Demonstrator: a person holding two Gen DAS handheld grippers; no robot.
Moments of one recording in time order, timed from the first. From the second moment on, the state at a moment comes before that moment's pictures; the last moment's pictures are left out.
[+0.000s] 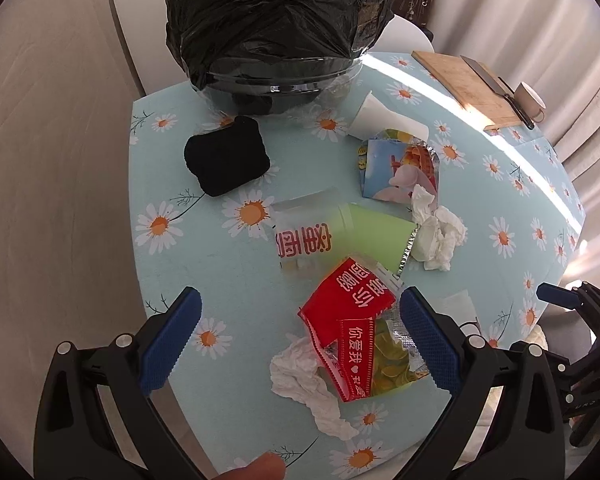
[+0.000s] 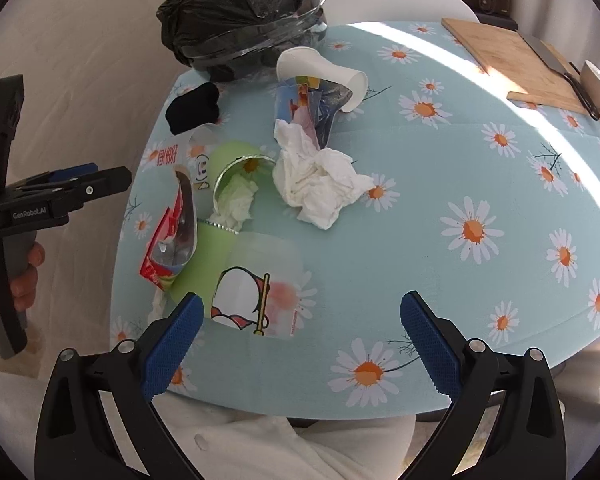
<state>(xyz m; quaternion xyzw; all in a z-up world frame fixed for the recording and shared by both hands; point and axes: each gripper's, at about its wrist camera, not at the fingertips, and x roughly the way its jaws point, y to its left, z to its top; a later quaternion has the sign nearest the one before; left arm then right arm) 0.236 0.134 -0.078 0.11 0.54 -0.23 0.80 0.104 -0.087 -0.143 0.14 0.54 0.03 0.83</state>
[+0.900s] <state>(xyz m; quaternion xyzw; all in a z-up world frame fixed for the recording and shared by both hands) 0.297 0.112 -0.130 0.10 0.61 -0.20 0.76 0.163 -0.080 -0.214 0.20 0.63 0.10 0.75</state>
